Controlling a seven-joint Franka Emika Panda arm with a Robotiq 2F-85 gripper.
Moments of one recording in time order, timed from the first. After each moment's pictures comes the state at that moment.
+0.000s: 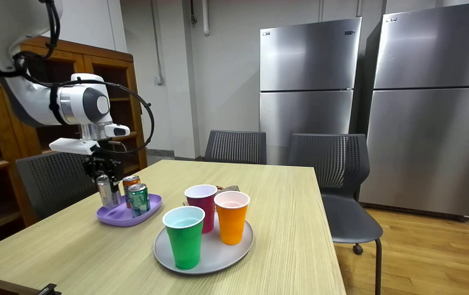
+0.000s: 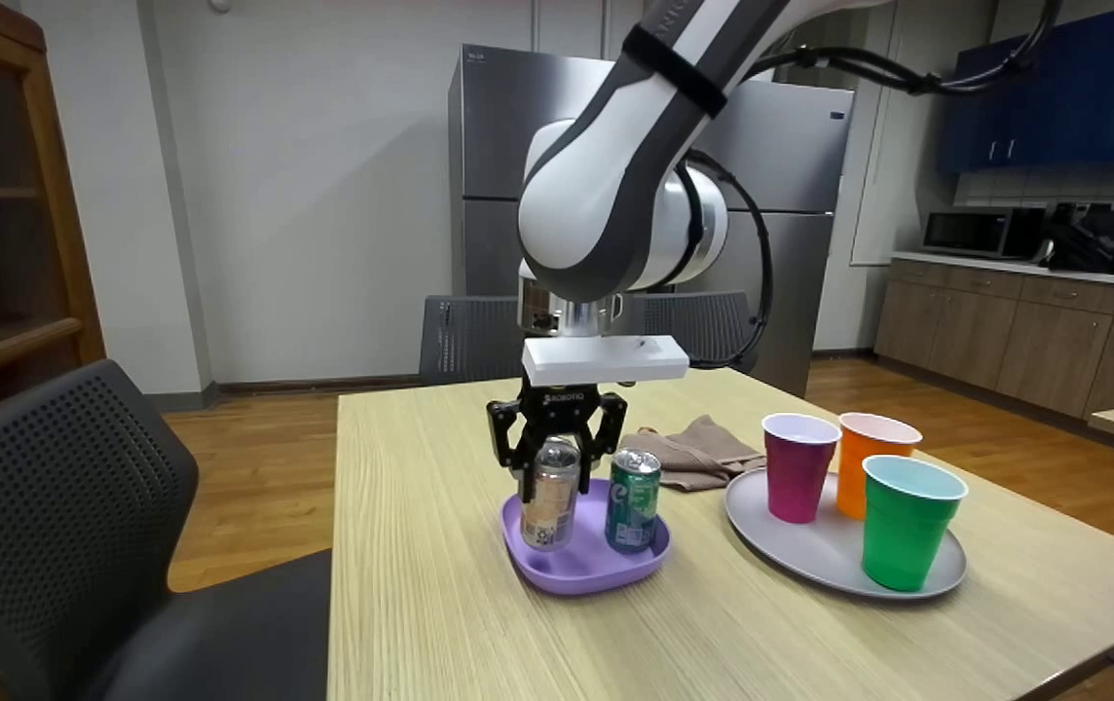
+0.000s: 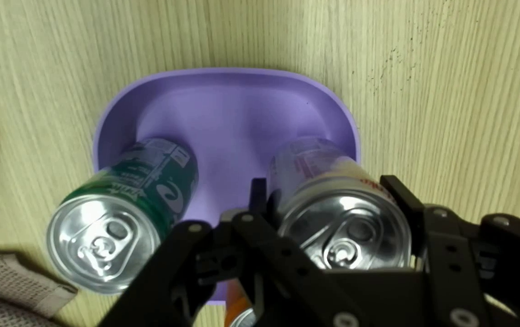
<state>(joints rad) 0.32 0.46 0.10 -2.09 -0.06 2.58 0.45</state>
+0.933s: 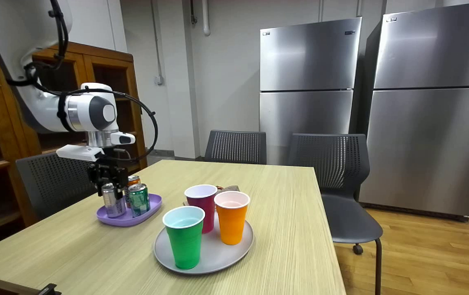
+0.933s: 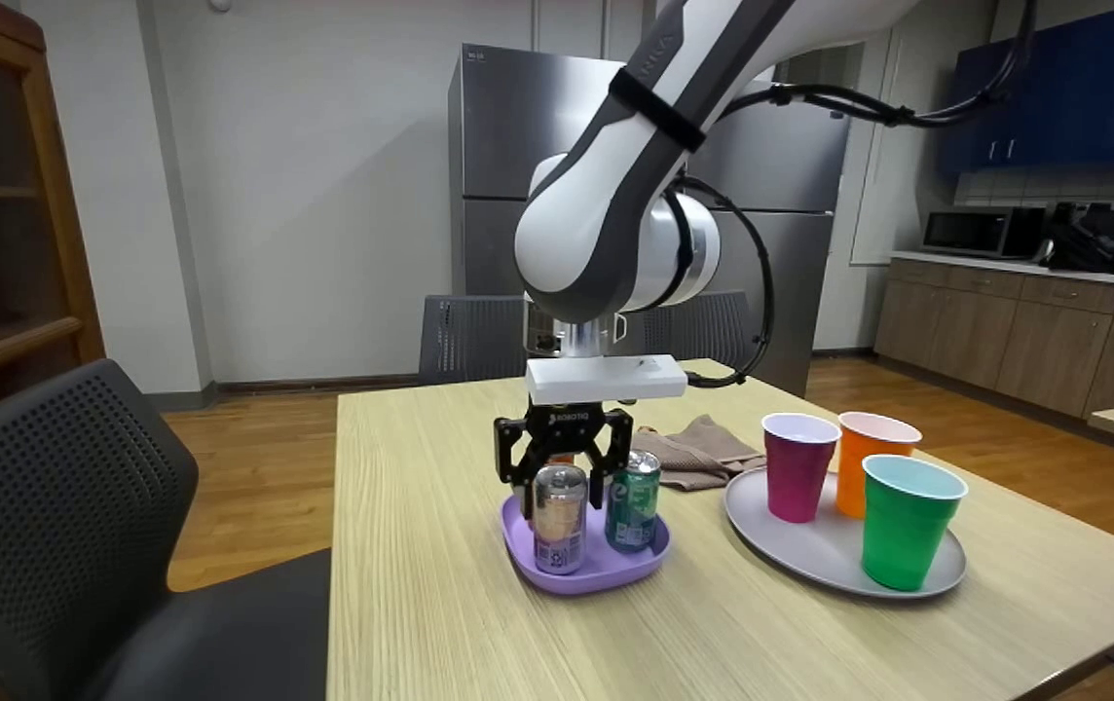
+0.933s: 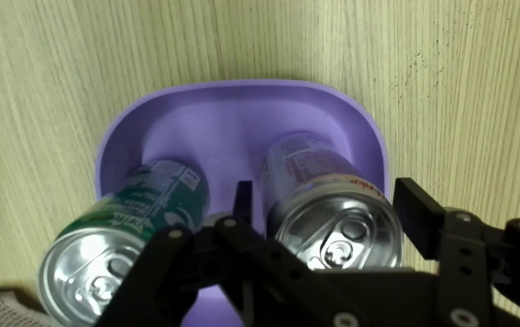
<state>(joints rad) 0.32 0.52 0.09 -2.06 -0.03 2.55 0.44</state>
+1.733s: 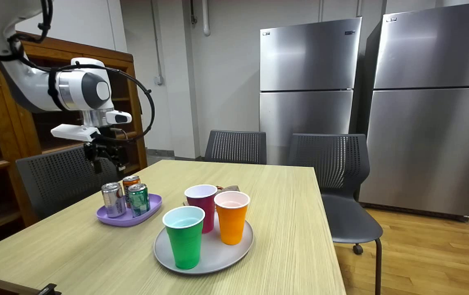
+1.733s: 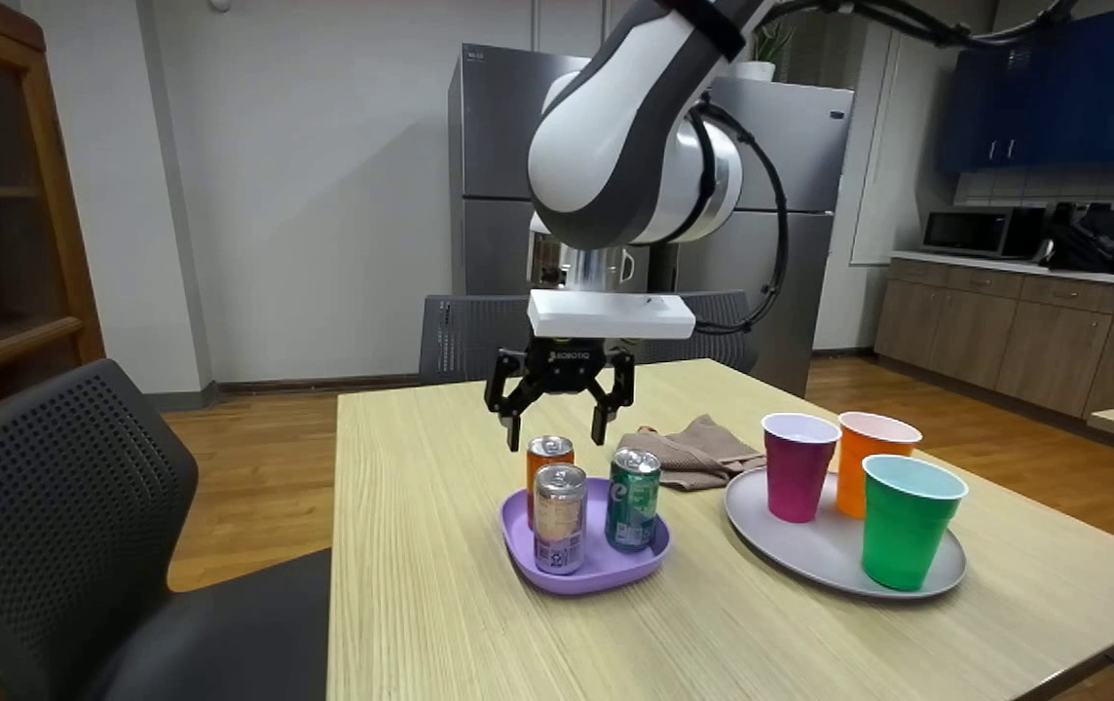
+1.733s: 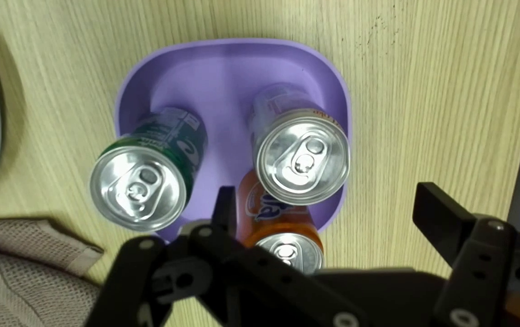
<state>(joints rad) 0.33 0.38 0.08 -2.11 -0.03 2.57 0.46</state>
